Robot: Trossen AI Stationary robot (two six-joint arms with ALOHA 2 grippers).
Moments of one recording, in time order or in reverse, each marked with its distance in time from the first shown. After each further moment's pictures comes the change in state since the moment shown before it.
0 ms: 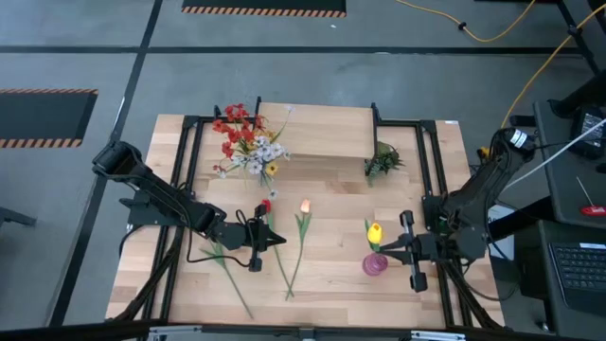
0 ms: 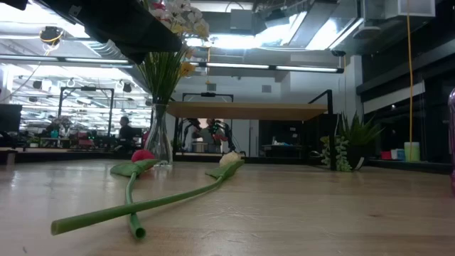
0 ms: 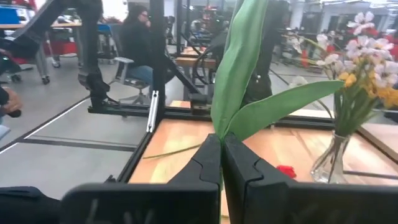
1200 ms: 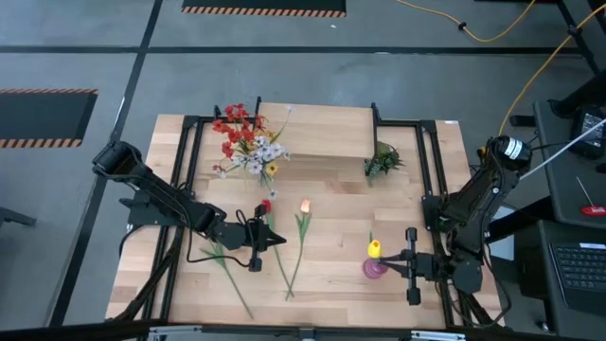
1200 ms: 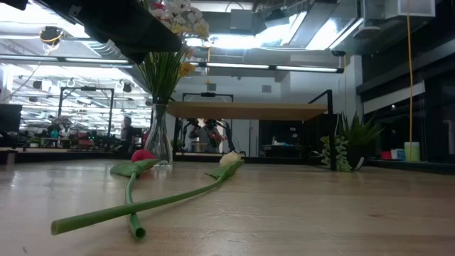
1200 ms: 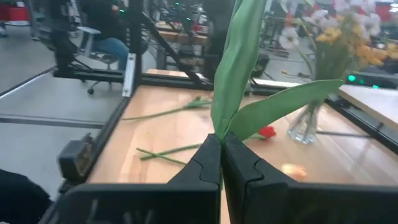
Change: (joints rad) left arm 0.000 0.000 0.000 0.000 0.002 0.002; right arm 0.151 0.217 -0.027 0.000 0.278 0.165
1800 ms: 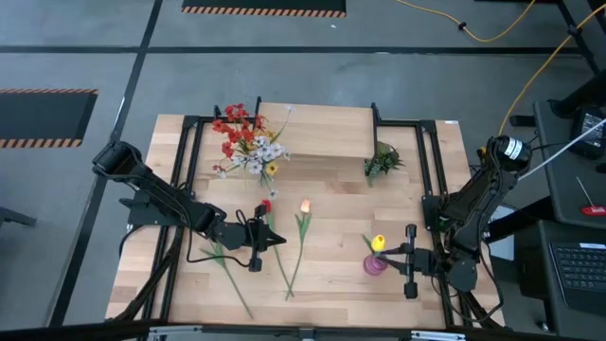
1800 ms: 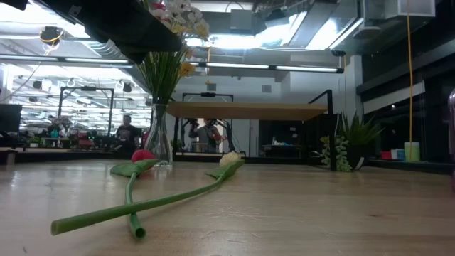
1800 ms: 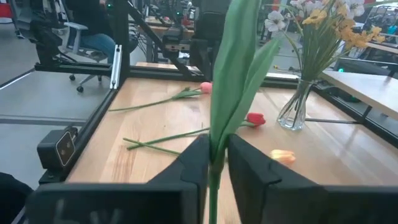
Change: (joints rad) left arm 0.000 0.000 0.000 0.001 0.000 0.000; right arm 0.000 0.000 -0.074 0.008 0.037 0.071
